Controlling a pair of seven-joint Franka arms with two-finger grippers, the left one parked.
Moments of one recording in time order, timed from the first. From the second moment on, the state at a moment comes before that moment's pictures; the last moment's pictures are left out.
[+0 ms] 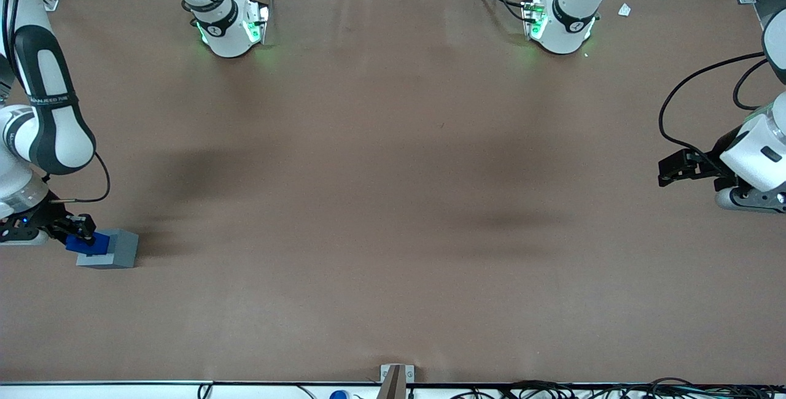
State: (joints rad) arm -0.31 0.45 -0.01 -1.89 0.15 2.67 -0.47
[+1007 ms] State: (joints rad) arm -0.31 0.48 -0.01 -1.89 0.15 2.69 -0.48
